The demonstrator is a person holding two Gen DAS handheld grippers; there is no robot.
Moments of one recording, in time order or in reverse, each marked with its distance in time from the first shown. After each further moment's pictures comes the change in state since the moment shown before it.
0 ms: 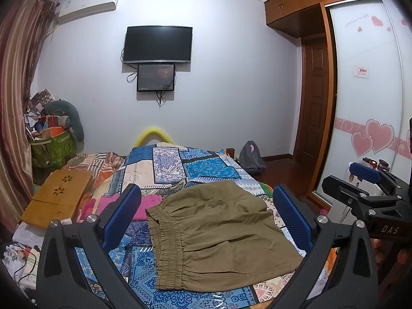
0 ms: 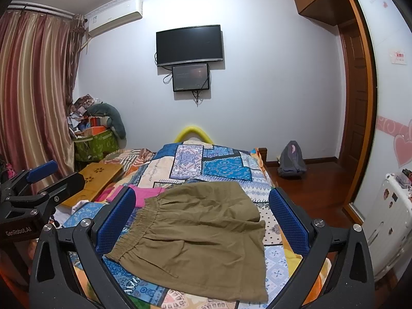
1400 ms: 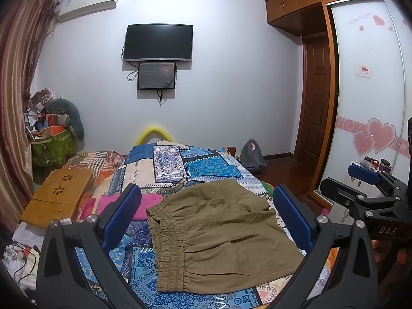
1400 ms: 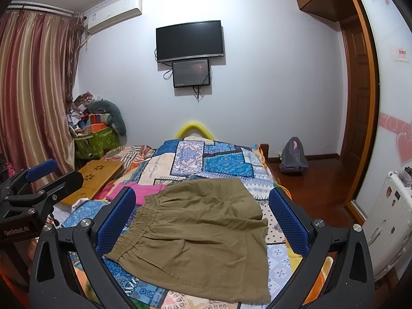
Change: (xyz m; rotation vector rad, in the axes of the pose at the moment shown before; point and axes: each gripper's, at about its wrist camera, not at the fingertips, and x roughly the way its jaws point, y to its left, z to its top) left arm 0.008 0.004 -0.001 -0.003 0.012 0.007; right arm 0.010 0.001 -0.001 -0.001 0.022 0.004
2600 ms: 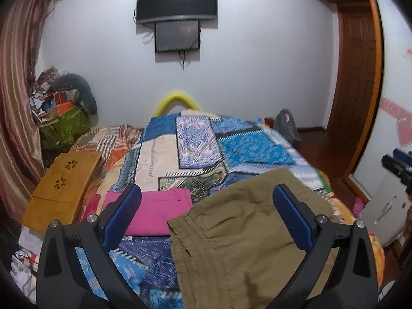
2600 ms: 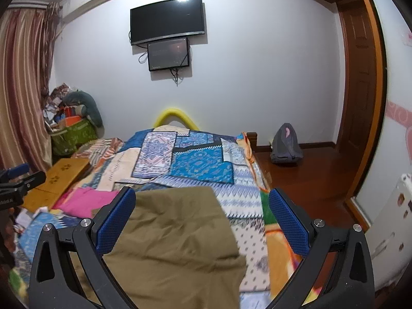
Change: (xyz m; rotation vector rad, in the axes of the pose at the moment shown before) left arm 0.231 0.081 0.018 -0.009 0.231 0.144; right arm 0.155 -0.085 0.023 -0.002 0.089 -0.052
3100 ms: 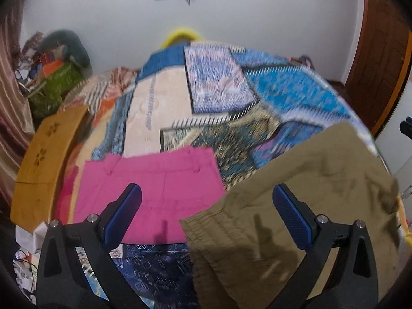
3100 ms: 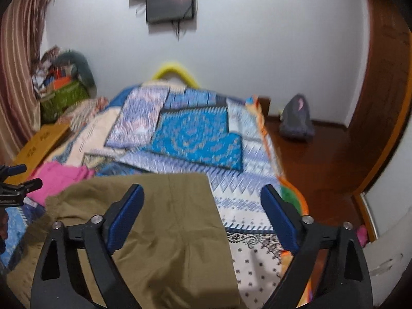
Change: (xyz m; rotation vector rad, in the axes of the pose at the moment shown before) left arm 0.204 0.053 -0.048 0.000 0.346 0.027; right arm 0.152 -0.024 -0.019 -0.058 0.295 0.048
